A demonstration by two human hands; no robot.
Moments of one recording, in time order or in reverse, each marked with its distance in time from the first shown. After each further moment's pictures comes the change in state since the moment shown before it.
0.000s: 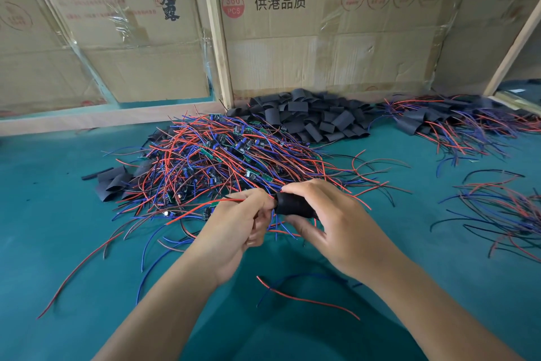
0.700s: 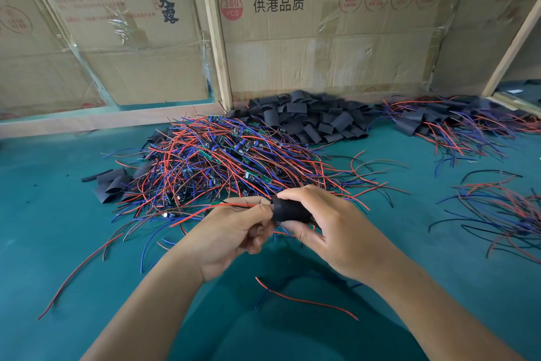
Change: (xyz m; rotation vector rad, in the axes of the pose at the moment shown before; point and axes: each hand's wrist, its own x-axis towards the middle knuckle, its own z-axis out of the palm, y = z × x) left_hand -0.003 0.003 -0.015 0.127 -0.193 -0.059; right_hand -0.002 0.001 0.000 0.098 -0.084 0.038
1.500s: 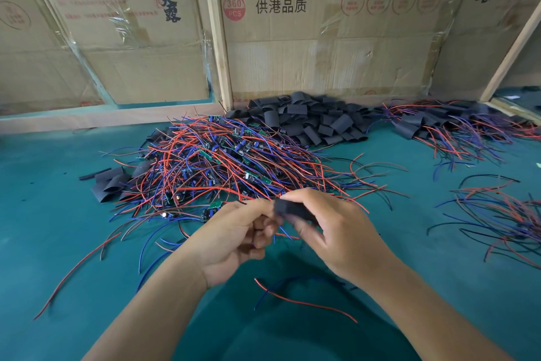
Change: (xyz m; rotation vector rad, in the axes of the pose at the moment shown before) left_hand -0.002 0.003 0.006 -0.130 -0.016 -0.072; right_hand 0.000 -0.002 0.005 -0.031 0.134 0.001
